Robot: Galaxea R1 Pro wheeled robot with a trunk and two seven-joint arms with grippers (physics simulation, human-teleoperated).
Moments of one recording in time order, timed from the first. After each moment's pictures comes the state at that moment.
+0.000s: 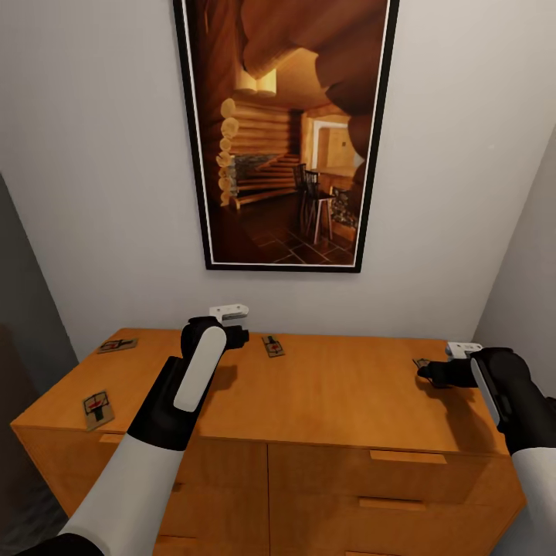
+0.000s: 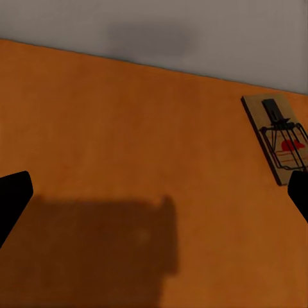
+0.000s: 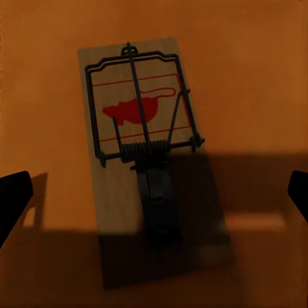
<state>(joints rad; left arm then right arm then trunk) -0.78 -0.17 -0.26 -1.39 0.71 1.03 0.95 -0.72 -0.33 -0.13 -1.10 0.07 1.04 0.28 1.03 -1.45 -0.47</state>
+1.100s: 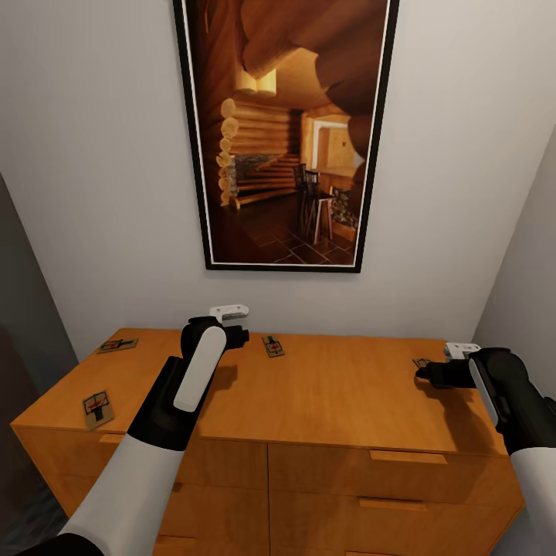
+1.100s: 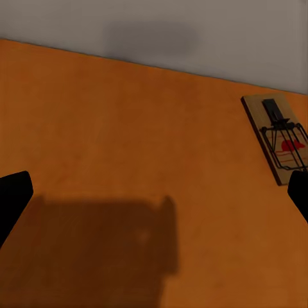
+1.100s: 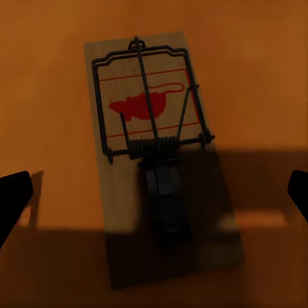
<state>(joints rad) -0.78 -0.17 -0.26 -1.39 0.71 1.03 0.95 -0.72 -0.33 -0.13 -1.09 0.07 1.04 0.28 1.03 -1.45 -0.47</state>
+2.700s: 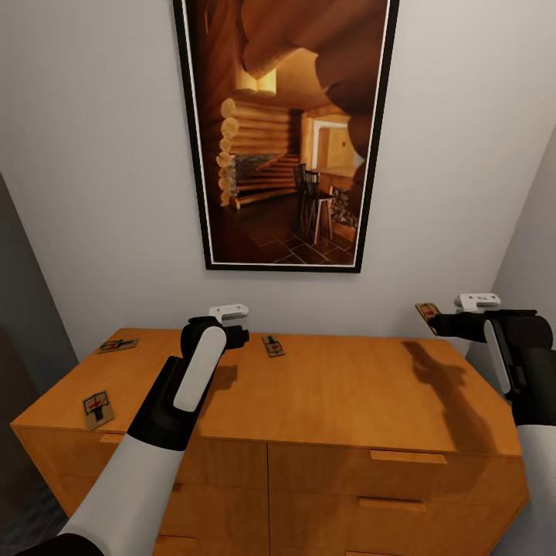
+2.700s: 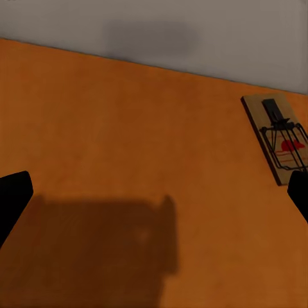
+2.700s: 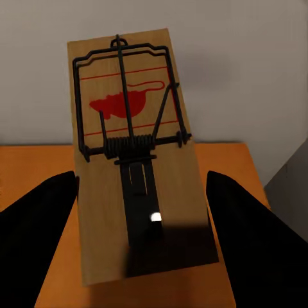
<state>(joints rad) -0.78 -0.17 -0.26 -1.39 0.72 1.03 0.95 -0.82 -0.33 -0.14 -1.32 0.06 1.04 0.28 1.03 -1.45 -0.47</state>
